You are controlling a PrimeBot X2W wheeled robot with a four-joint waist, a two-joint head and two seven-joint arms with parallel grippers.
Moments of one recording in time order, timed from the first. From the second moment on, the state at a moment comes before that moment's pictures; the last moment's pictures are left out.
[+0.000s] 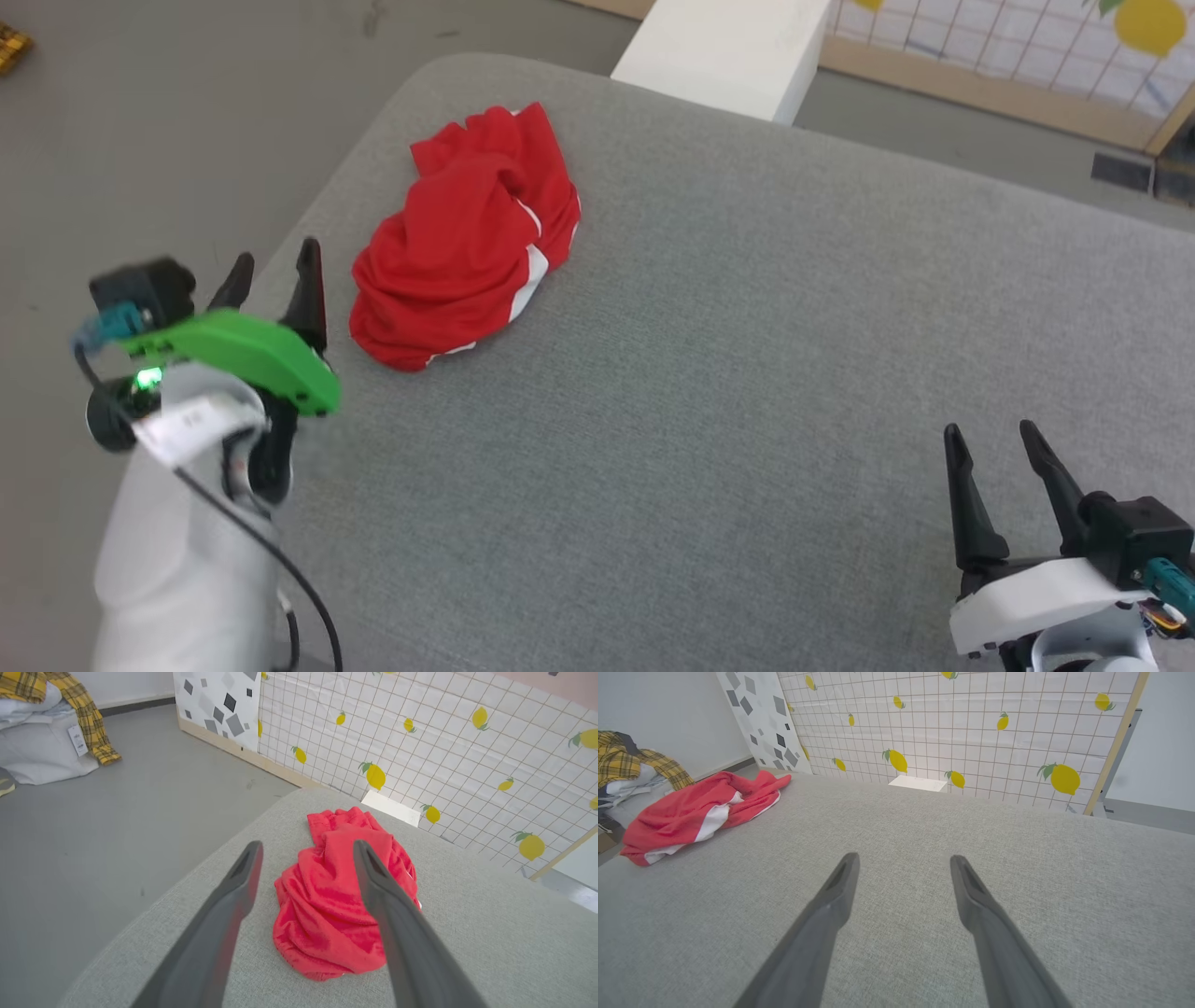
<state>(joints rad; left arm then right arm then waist) -0.50 0.17 0.05 0.44 -0.40 -0.10 0.03 0.06 -0.05 -0.09 0.01 0.10 0.13 -0.11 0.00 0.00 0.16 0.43</state>
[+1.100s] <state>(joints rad) -0.85 0.21 -0.02 0.89 -0.59 -0.03 0.67 0.04 -0.05 -0.16 -0.15 0.03 0.13 -0.04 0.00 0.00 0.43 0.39</state>
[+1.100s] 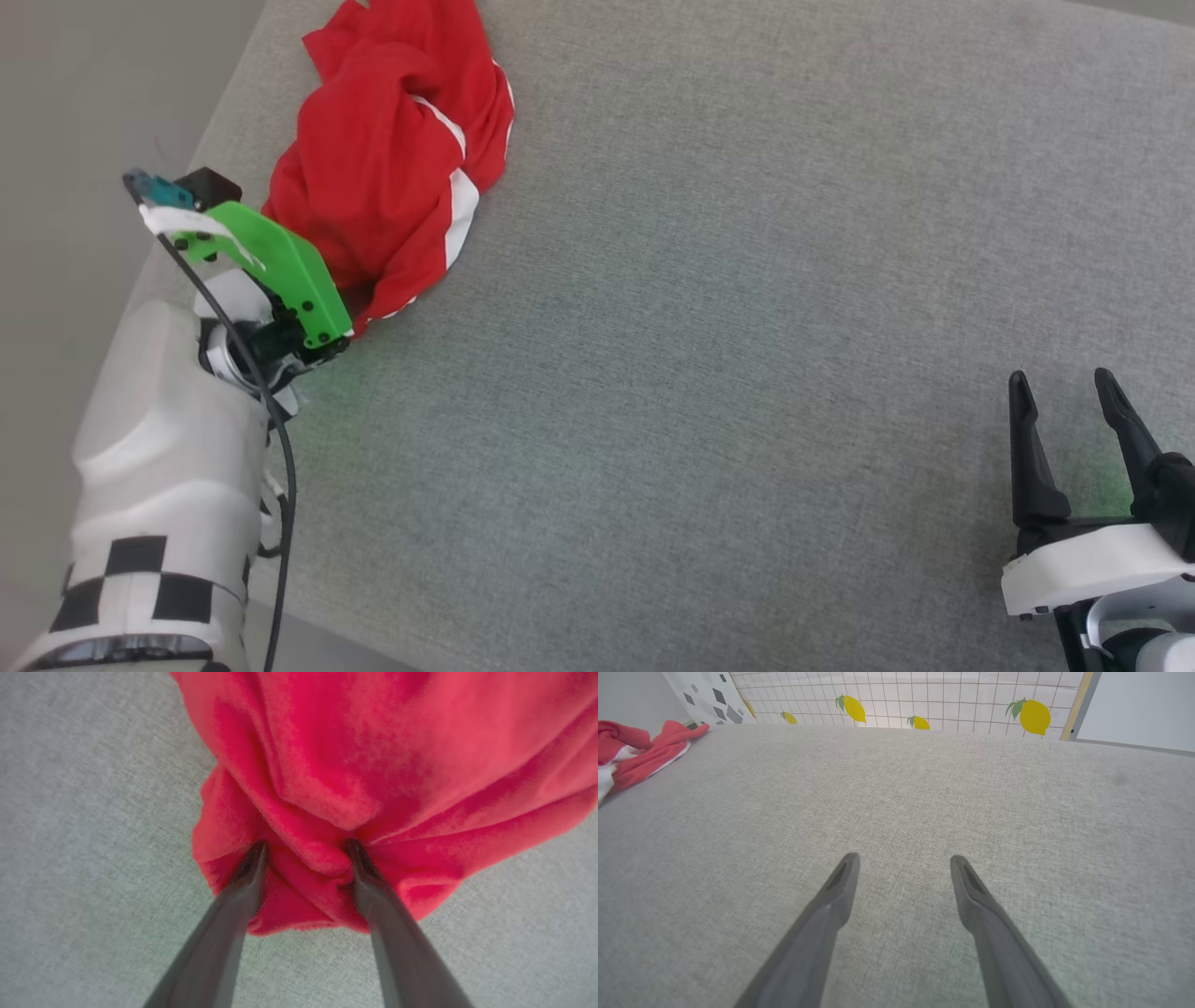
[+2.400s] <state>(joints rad) -1.21 0.21 -0.27 0.50 -0.73 -0.12 0.17 0.07 -0.05 -0.09 0.19 0.19 0.13 -0.23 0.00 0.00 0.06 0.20</state>
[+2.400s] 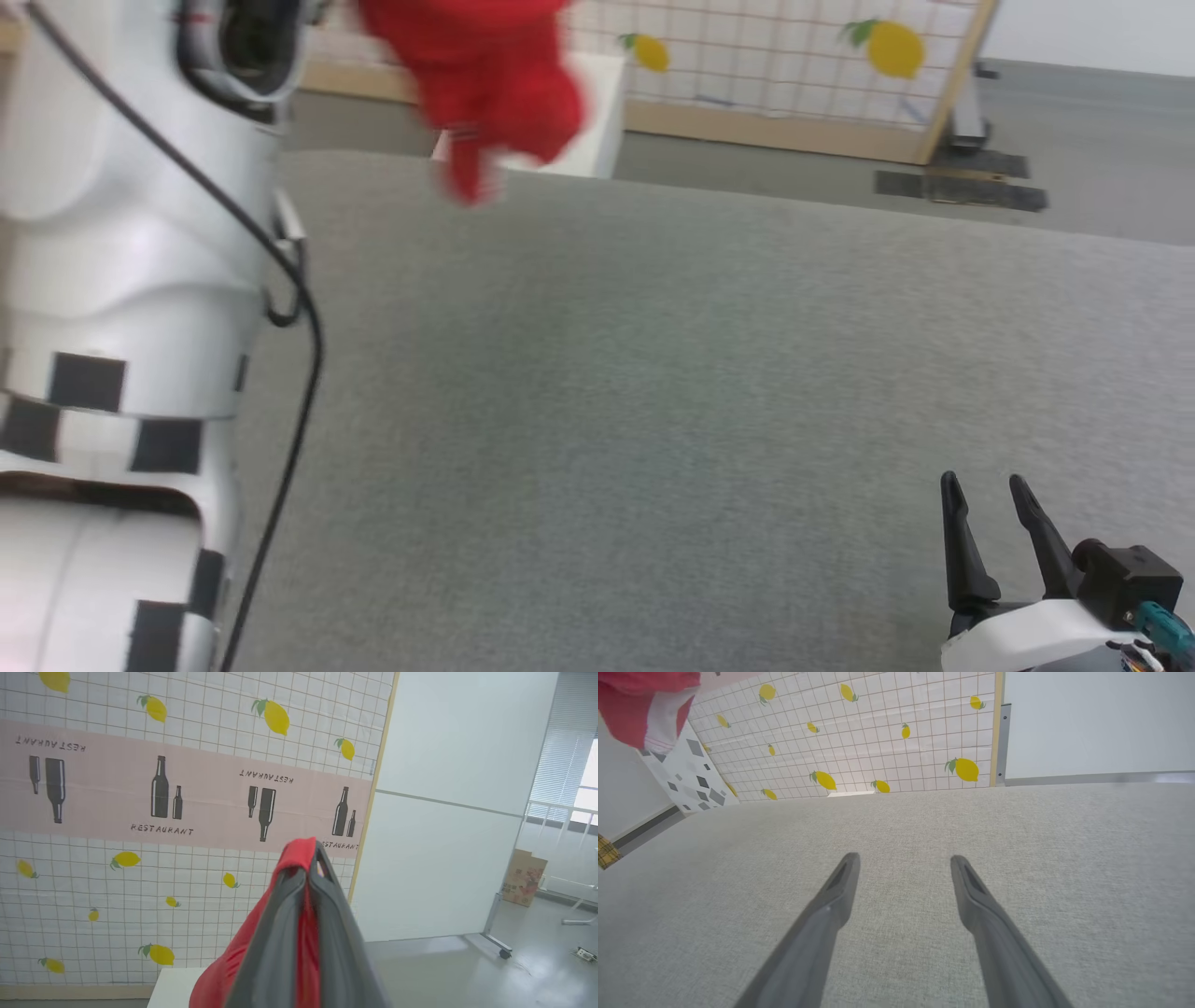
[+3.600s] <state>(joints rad) -0.59 0.06 -0.74 0.78 -0.93 -0.12 0.26 0.07 -0.05 -0.10 0.21 0.19 0.13 -0.25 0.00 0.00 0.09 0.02</state>
